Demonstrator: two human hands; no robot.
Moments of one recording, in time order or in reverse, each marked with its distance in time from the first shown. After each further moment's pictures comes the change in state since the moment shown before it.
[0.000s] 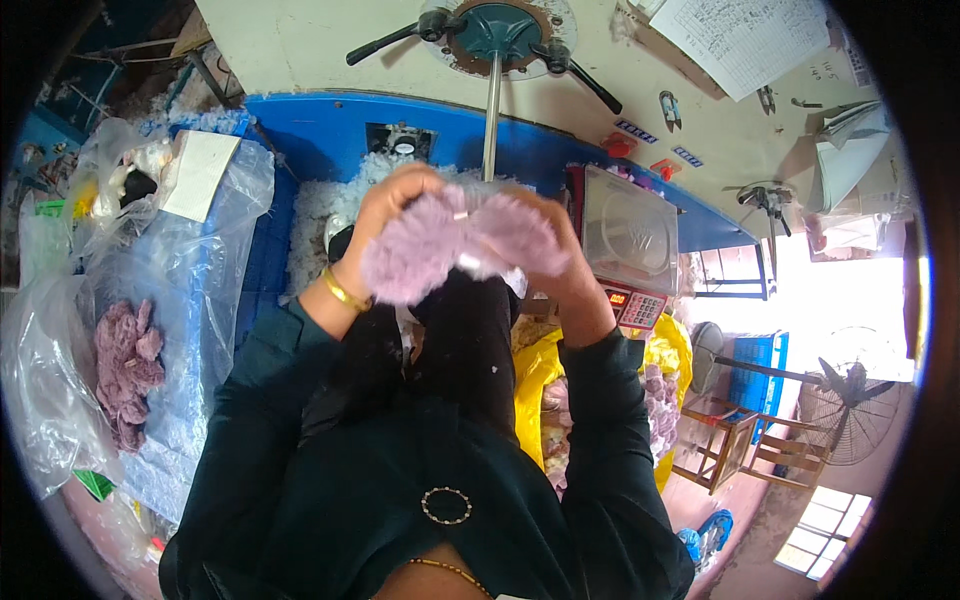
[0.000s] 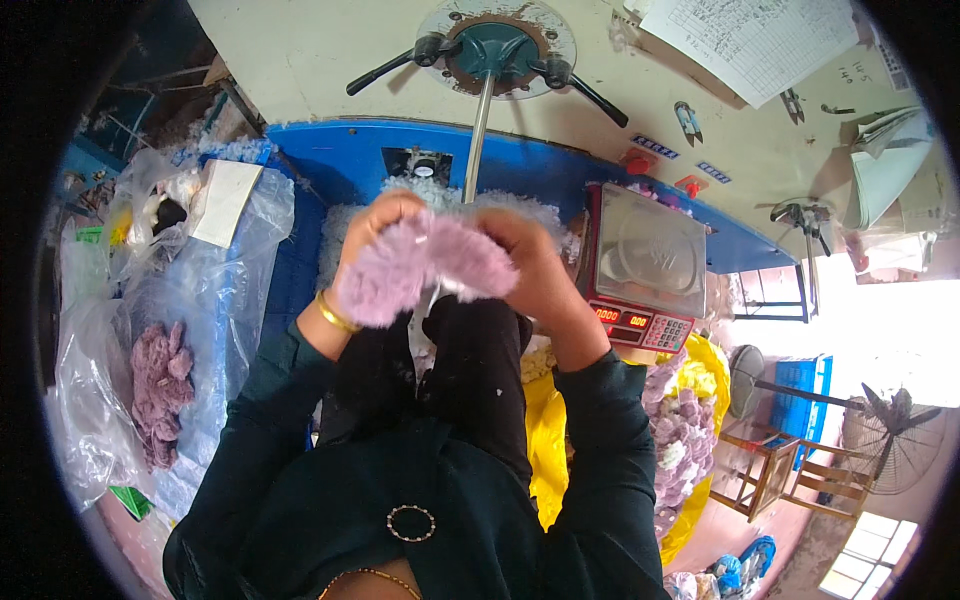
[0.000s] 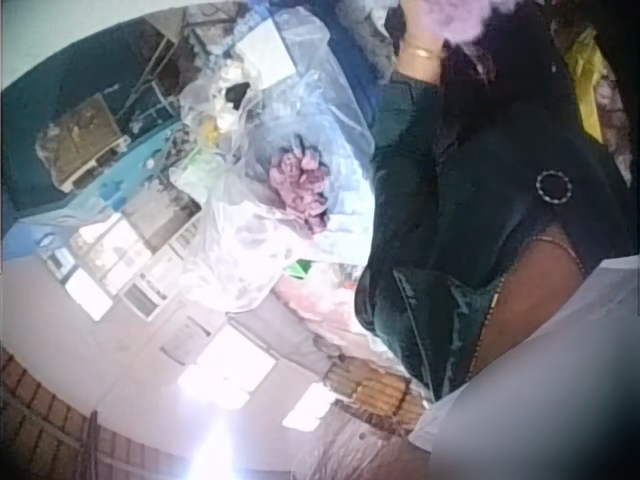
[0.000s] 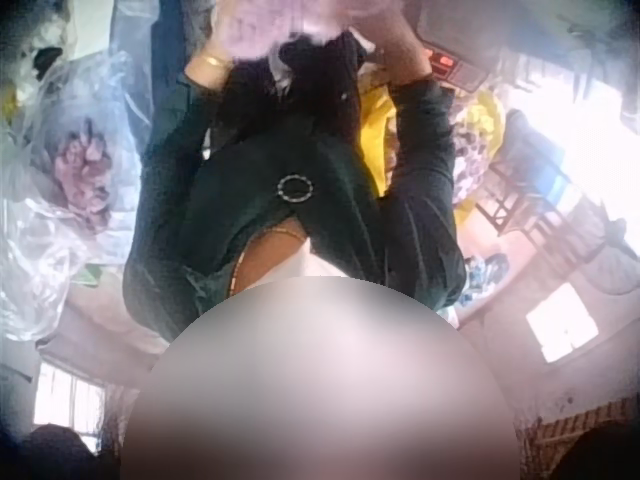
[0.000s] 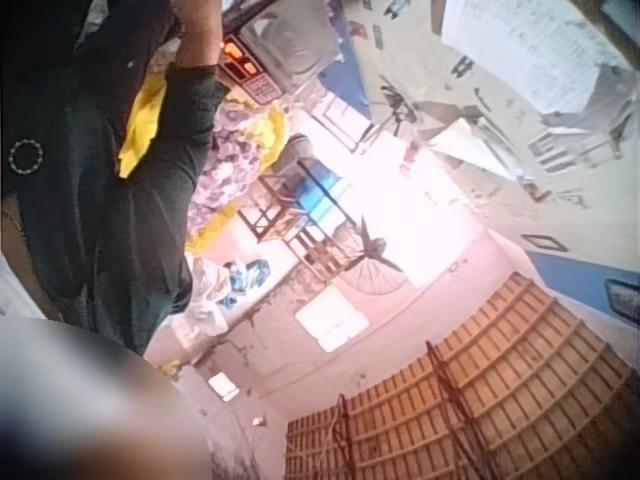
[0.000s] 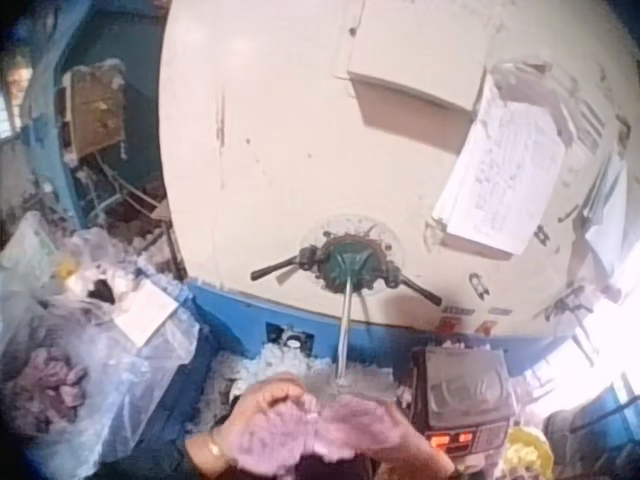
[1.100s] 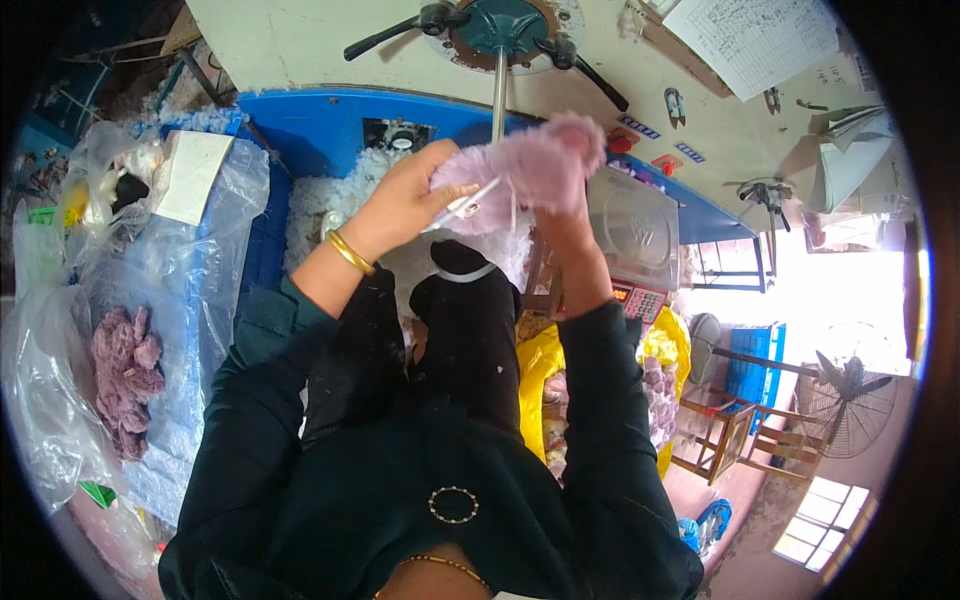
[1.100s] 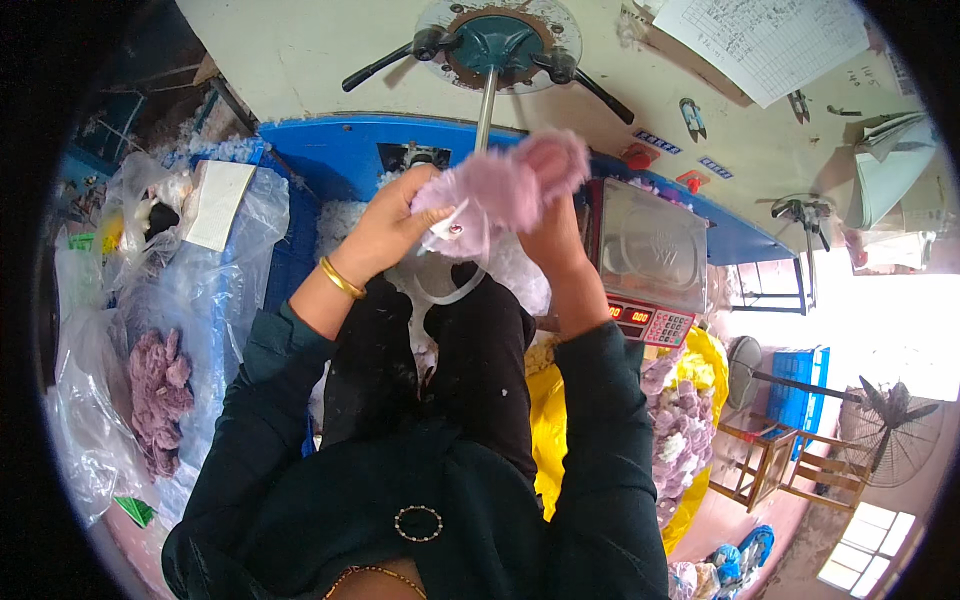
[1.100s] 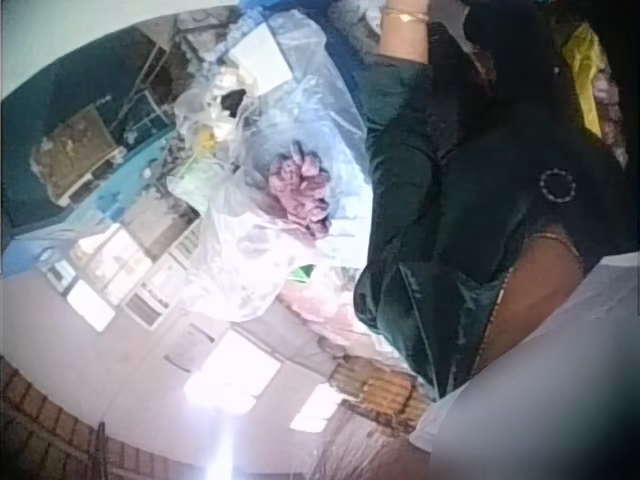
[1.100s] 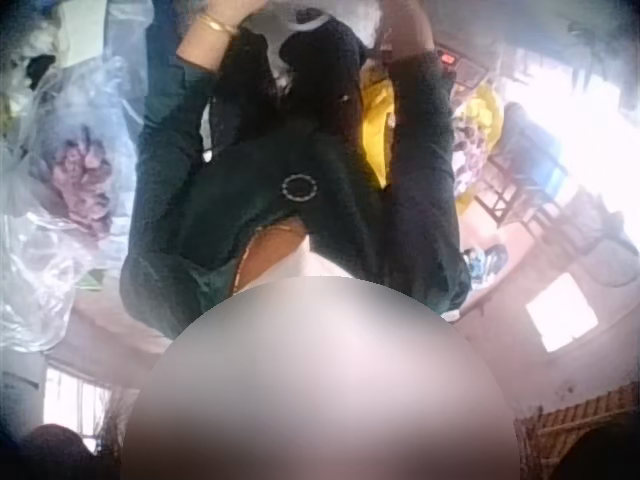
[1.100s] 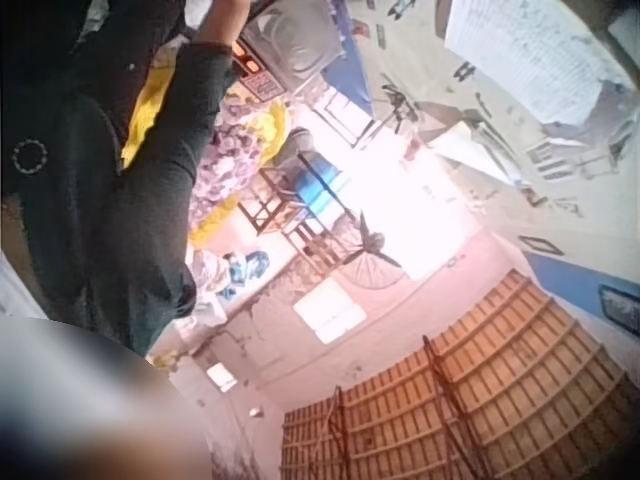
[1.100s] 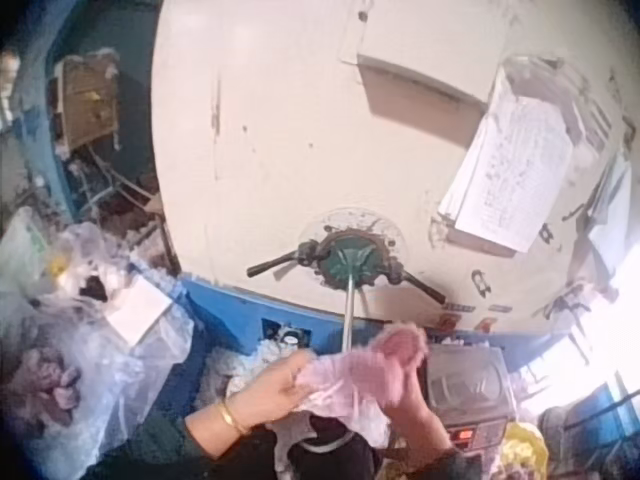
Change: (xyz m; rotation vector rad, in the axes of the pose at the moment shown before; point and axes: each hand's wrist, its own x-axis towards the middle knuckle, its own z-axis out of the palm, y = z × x) left_hand 0.030 -0.028 -0.001 0.223 -0.102 -0.098; right_hand 0.041 0.074 -0.028 -0.292 0.148 -0.152
